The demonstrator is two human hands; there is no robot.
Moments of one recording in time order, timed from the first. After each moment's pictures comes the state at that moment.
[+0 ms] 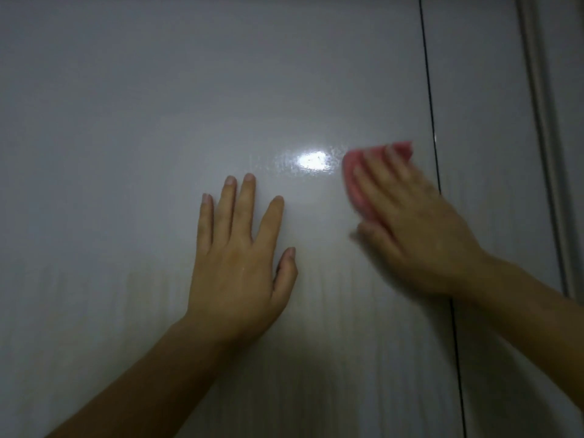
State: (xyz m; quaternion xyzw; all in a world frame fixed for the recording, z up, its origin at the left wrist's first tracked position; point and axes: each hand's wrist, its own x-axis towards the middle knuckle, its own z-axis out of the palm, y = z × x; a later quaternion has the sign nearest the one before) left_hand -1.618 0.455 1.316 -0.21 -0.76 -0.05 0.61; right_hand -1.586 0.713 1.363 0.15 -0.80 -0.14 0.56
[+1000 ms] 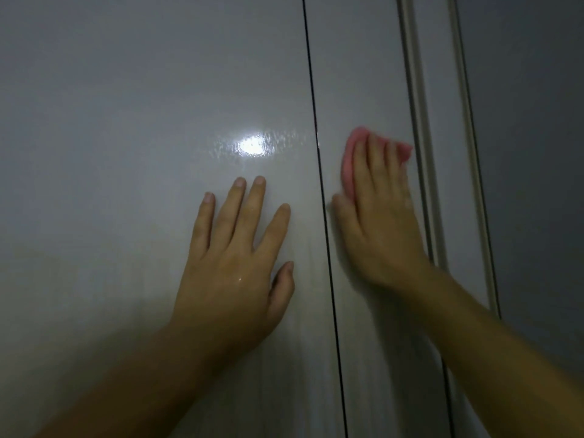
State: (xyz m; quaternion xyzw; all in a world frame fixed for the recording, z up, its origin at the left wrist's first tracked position) left_hand -1.609 0.576 1.291 -0.30 -0.73 0.03 0.61; right_hand -1.578 0.795 1.321 0.02 -0.79 0.07 0.60
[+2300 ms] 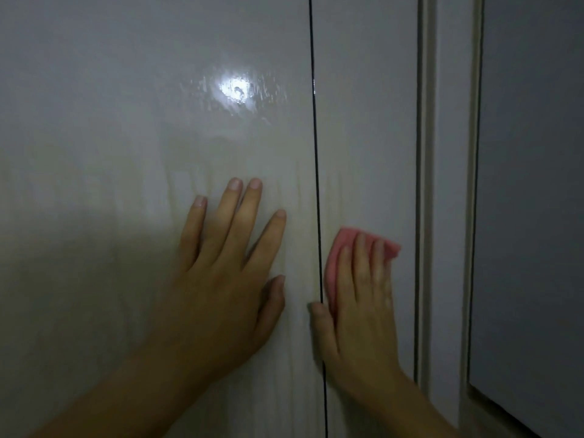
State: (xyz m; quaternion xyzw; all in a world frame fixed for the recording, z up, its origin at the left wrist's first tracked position) left_hand -1.596 0.568 1.207 -0.35 -0.72 0.00 0.59; right_hand -1.564 0.761 1.123 0.01 -0.82 0.10 0.56
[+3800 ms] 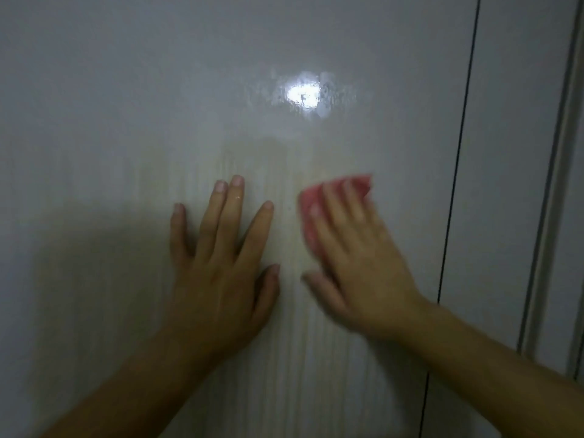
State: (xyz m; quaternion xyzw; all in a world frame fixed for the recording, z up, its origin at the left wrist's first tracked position) left_hand -1.609 0.413 1.189 -0.23 -0.74 -0.07 0.63; right_hand -1.589 0.637 1.218 0.22 -0.80 -0.16 0.53
